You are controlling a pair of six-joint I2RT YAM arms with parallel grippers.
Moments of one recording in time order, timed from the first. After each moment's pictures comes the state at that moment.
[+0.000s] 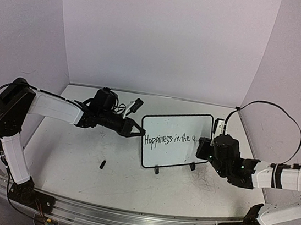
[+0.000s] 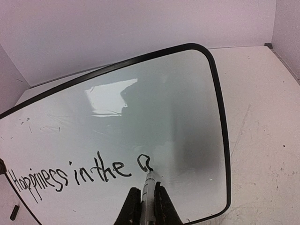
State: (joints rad) left arm -0.70 1.78 1.06 0.20 0.70 -0.31; right arm 0.84 1.22 0.52 0.26 0.58 0.52
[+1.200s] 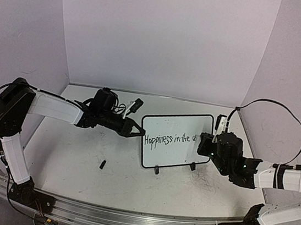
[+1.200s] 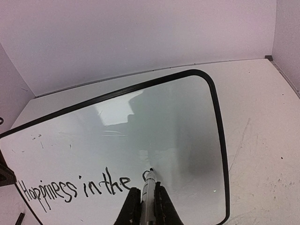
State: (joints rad) left arm -0.70 1.78 1.06 0.20 0.70 -0.31; right arm 0.83 1.19 0.53 0.30 0.59 0.48
